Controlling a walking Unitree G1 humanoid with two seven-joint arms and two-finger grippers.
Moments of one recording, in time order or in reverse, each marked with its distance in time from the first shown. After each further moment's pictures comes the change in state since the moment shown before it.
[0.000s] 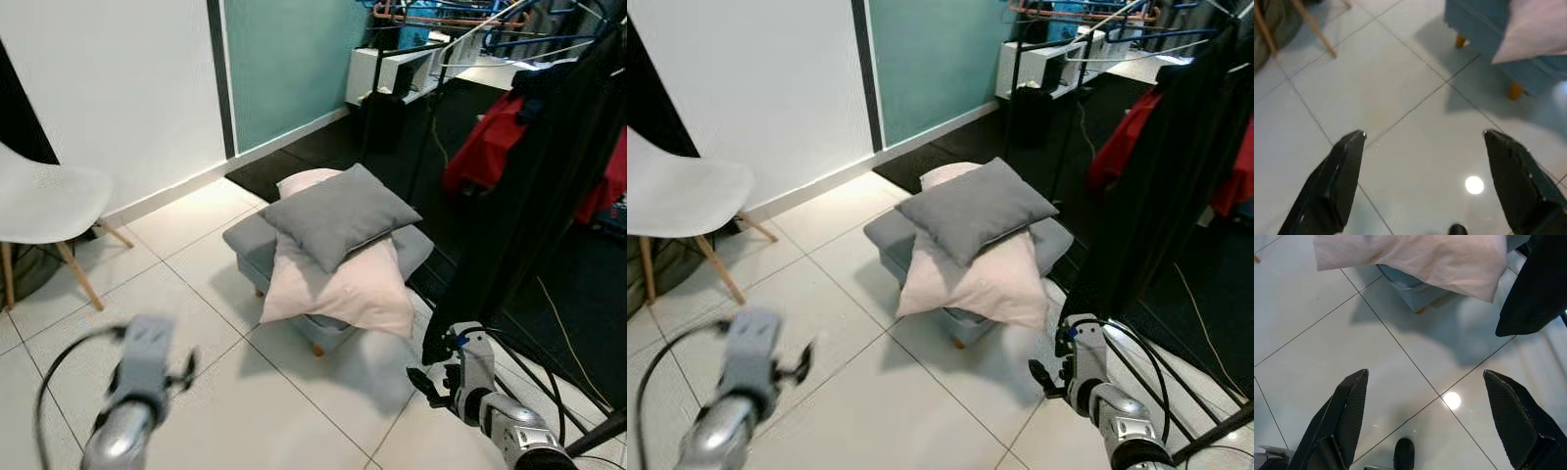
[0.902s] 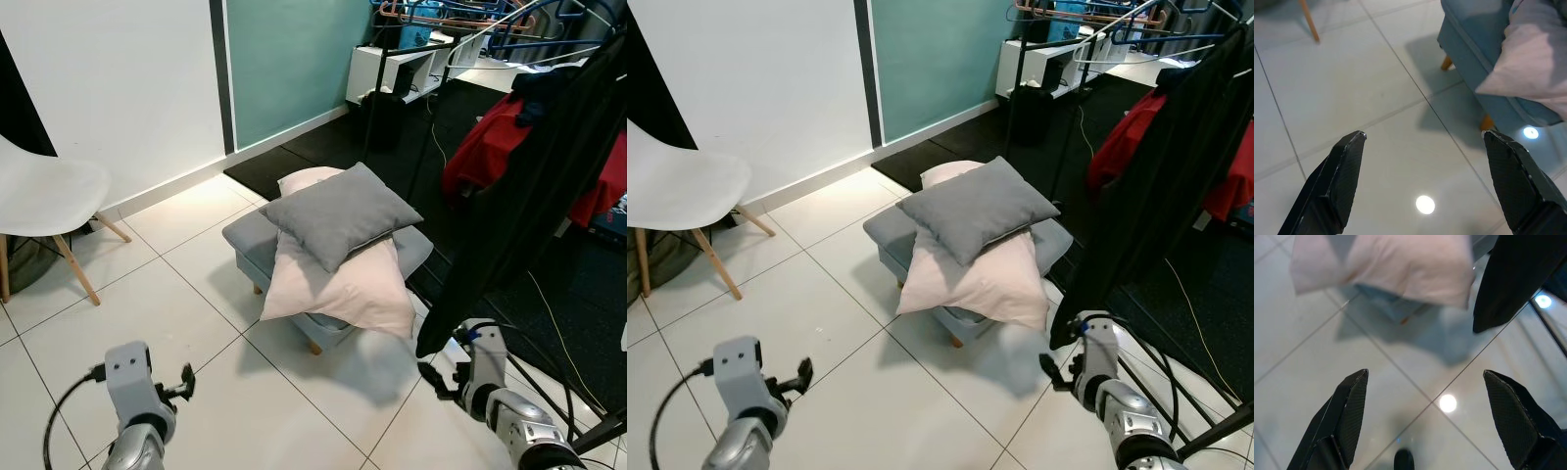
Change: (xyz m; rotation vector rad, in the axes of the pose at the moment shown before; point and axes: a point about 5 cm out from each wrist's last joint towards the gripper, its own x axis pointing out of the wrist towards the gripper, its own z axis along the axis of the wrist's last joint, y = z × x) left arm 0.020 -0.010 -0.003 -0.222 -0.088 0.037; right arm 0.000 -0.012 0.018 0.089 -0.069 -0.104
